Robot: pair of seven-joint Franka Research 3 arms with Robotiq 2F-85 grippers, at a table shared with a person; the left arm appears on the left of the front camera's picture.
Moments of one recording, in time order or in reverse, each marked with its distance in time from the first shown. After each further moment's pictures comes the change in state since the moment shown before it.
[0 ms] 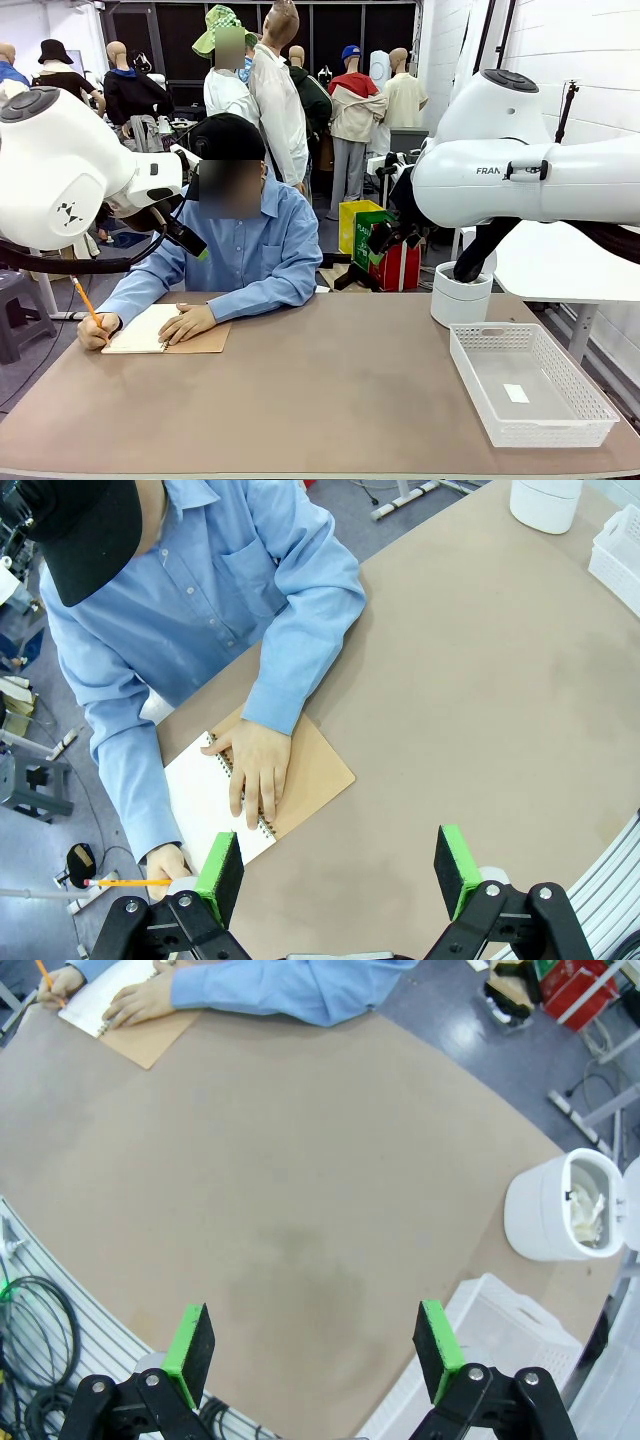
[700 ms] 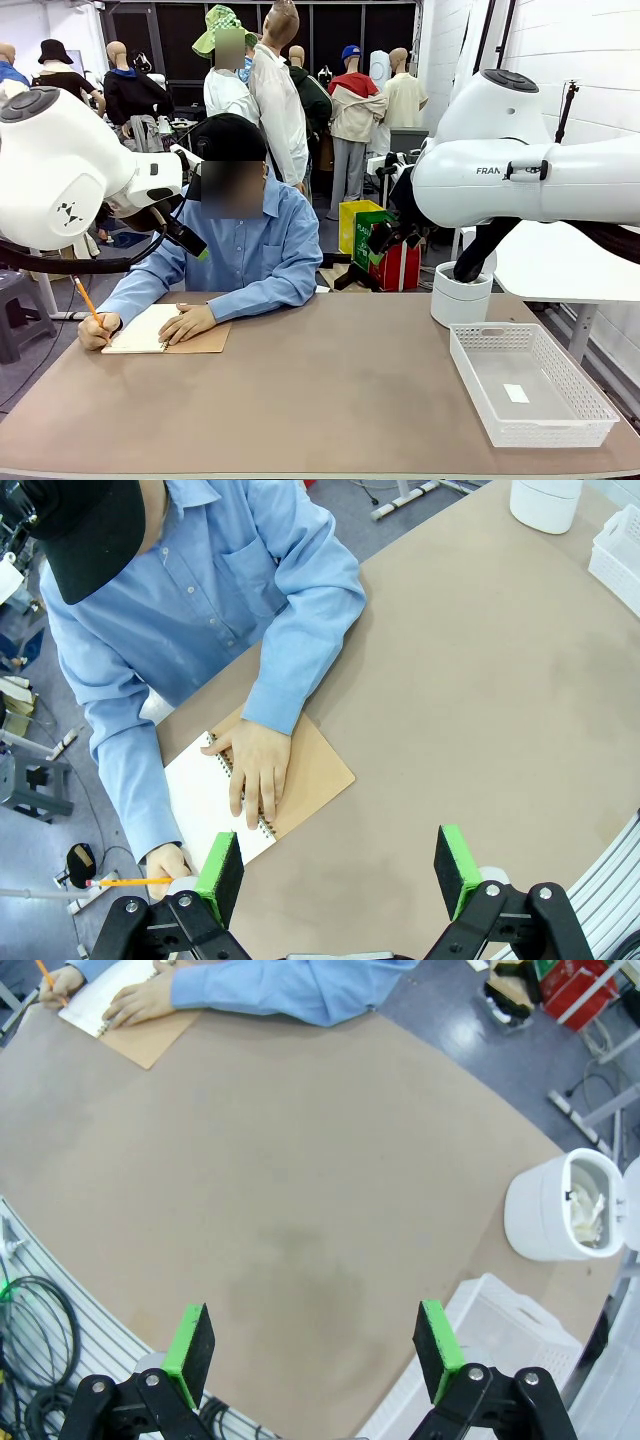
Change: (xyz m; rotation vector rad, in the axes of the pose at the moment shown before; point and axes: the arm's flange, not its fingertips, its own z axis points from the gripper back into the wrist) left arm 0.000 0.000 0.000 0.000 0.000 0.000; right arm 0.000 0.000 0.000 0.000 0.000 0.000
